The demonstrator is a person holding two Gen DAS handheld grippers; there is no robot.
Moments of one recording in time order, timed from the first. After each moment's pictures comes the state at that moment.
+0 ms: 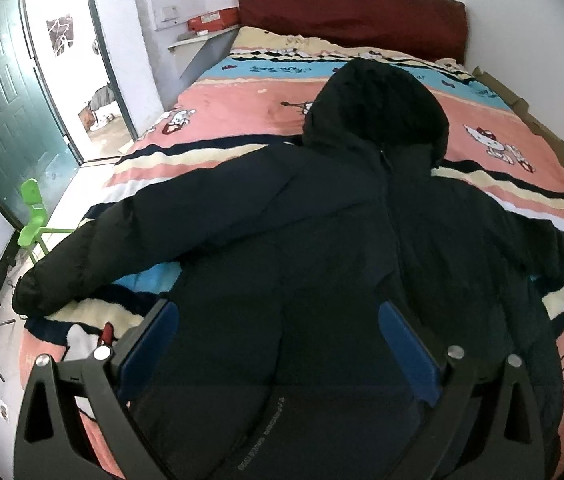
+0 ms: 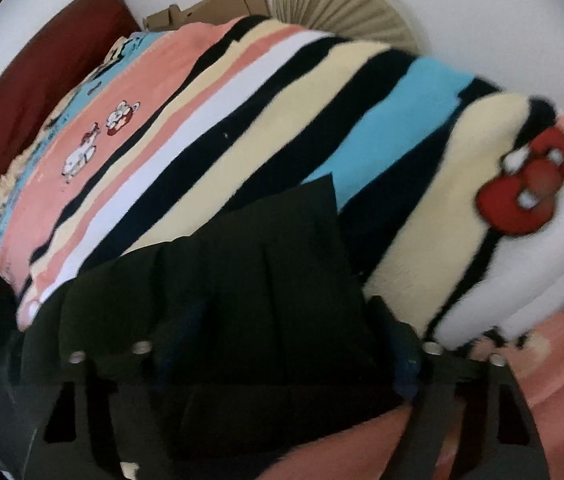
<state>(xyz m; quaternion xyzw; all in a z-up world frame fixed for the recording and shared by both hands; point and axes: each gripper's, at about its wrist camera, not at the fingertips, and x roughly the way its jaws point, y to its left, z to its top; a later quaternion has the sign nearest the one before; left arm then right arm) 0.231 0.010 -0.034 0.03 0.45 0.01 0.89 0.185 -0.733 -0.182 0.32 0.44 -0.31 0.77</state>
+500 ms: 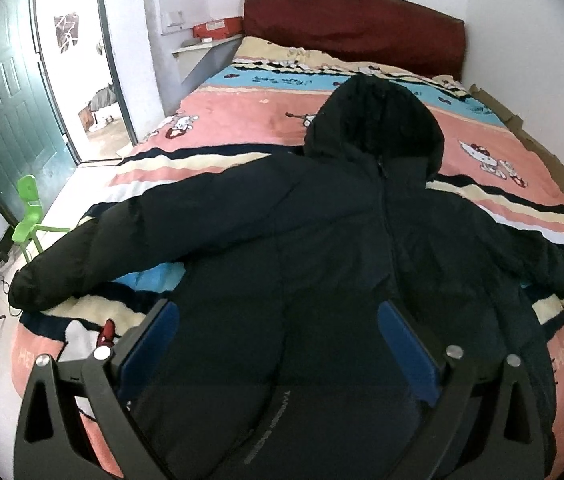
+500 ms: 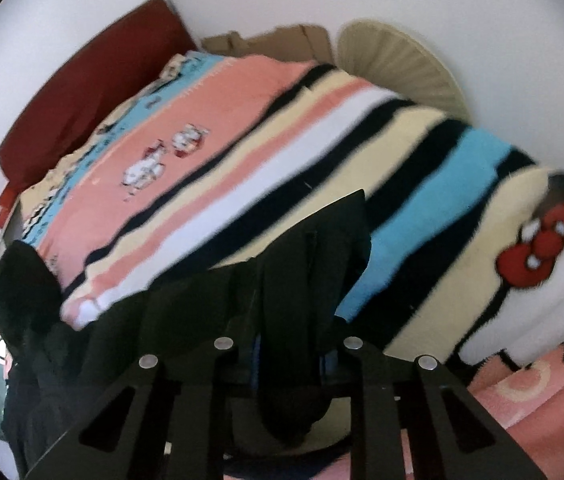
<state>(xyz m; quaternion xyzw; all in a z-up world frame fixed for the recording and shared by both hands) 0.216 0.029 -0.025 0.00 0.43 0.00 0.90 0.197 -0.703 -0.117 0.28 0.39 -0.25 0.84</state>
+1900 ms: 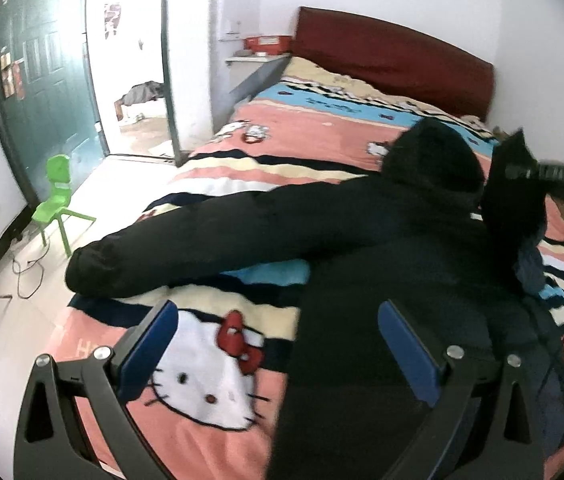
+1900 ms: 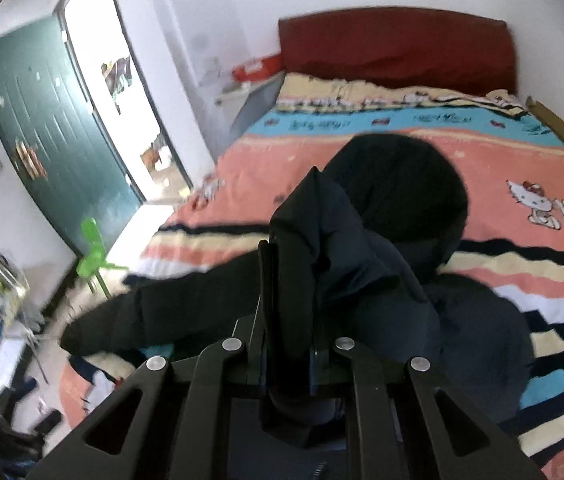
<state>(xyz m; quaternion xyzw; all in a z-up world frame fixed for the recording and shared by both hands) 0.164 0.194 -0.016 -0.05 0.39 0.04 0.92 0.332 -0.139 -0.003 0.06 0.39 0.13 0.91</state>
